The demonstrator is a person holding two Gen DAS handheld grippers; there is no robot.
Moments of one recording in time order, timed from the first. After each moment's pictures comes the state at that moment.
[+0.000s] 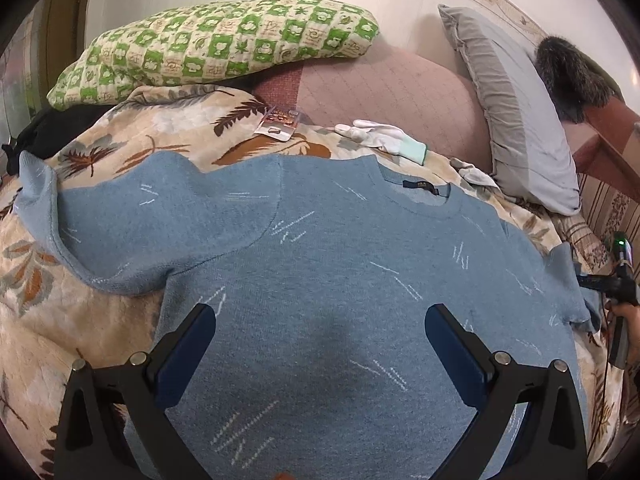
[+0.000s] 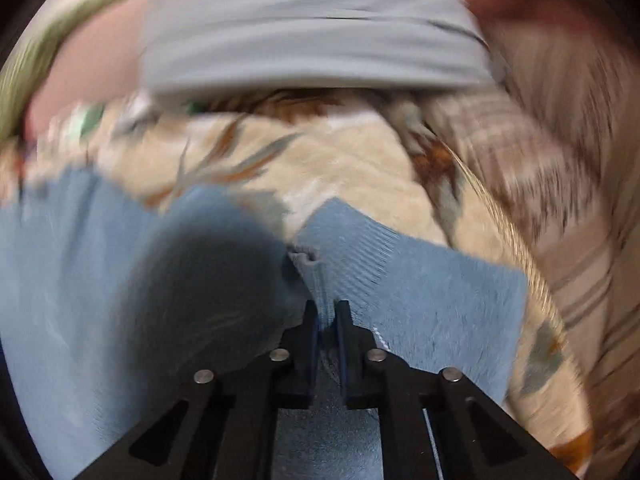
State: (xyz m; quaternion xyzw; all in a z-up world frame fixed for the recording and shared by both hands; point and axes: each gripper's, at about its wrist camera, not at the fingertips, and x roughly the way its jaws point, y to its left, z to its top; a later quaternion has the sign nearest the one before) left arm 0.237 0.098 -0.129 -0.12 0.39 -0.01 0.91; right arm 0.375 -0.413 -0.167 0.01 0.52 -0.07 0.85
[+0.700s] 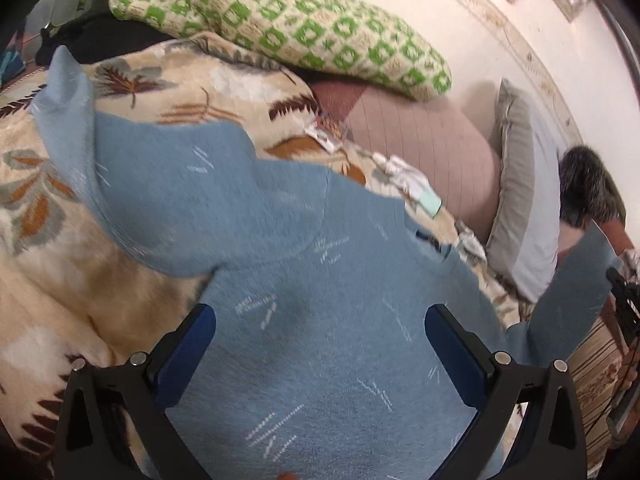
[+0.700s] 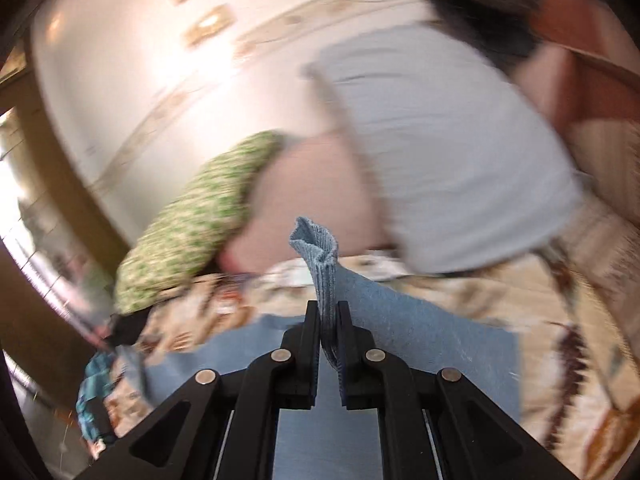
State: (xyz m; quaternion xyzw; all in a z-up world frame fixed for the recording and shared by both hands) left arm 0.229 0.177 -0.123 -0.31 0.38 0.00 0.87; right arm 0.327 -0.241 0.047 0.15 0.35 0.15 0.91
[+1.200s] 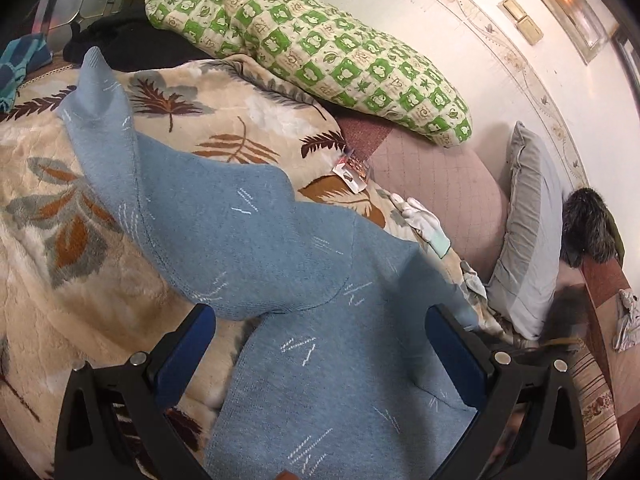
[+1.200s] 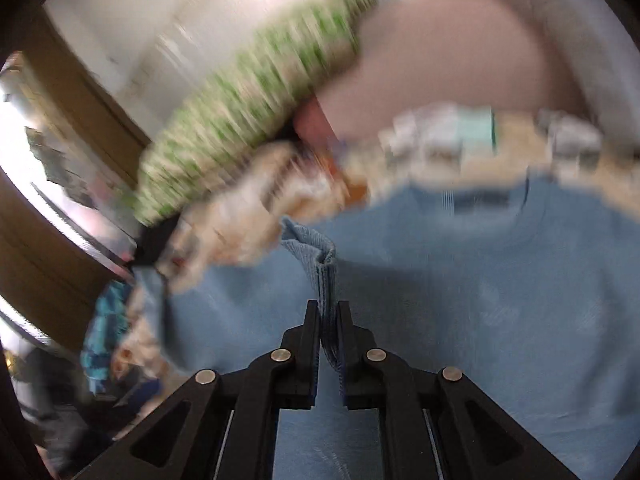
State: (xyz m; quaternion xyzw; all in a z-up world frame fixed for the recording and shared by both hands) left arm 0.223 0.217 -0.115 -0.33 0.36 0.03 0.87; right arm 0.356 -0.009 -0.140 0.13 0.49 0.22 0.83
